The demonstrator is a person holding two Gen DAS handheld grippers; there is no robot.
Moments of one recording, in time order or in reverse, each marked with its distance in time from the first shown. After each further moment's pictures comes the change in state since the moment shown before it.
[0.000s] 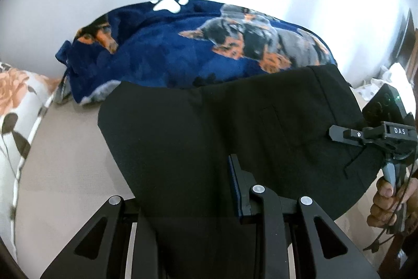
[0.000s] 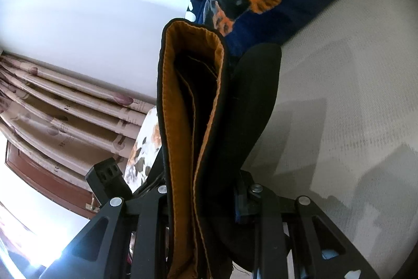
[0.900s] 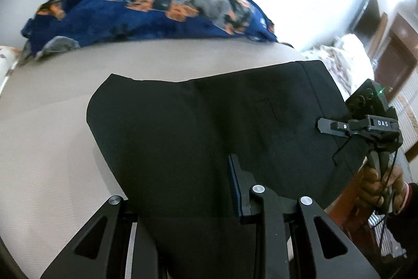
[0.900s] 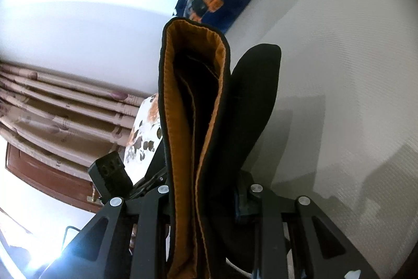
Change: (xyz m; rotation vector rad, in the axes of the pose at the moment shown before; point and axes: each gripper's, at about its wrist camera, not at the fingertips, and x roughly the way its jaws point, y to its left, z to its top) left arm -0.071 -0.117 -0.094 0.037 0.143 -0.230; right arm -0.141 0.007 -0.129 0.075 -0.013 -0.086
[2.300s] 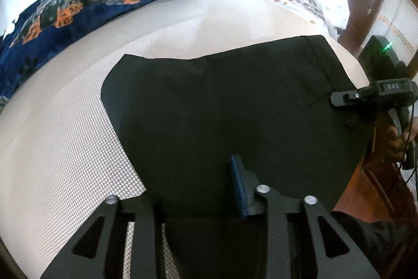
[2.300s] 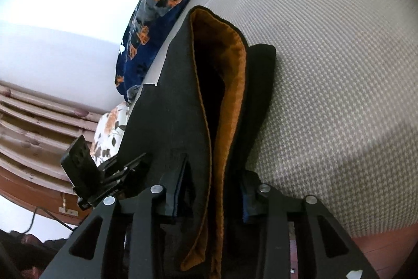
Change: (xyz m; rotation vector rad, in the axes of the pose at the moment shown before) left arm 0.092 -0.157 -0.029 0.349 0.196 -0.030; right arm -0.180 -0.099 -0.067 0.067 -0.104 -0.262
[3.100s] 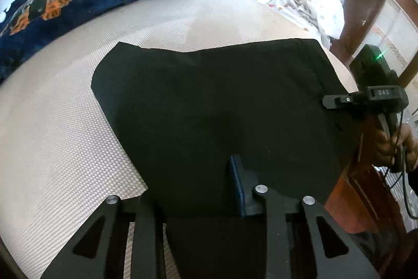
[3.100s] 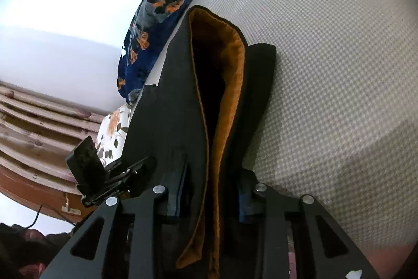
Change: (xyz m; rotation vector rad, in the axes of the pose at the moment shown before) left arm 0.008 -0.015 0.011 -0.035 -0.006 -0.068; right arm -0.021 -0.017 -0.006 0.041 -0.028 0.050
